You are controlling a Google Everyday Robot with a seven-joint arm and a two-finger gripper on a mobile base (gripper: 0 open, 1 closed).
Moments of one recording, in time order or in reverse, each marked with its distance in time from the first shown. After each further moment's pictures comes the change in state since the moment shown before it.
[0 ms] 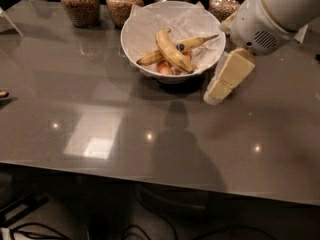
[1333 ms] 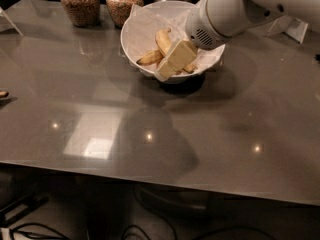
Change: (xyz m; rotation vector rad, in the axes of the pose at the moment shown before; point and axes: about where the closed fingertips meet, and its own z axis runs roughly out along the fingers) arm -0.071 -0.052 0.066 0.176 -0.167 0.142
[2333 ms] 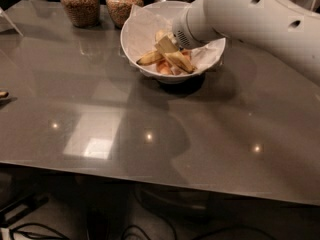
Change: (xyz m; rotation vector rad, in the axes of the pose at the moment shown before) arm -0.015 -0.048 0.056 0.209 -0.081 0.141
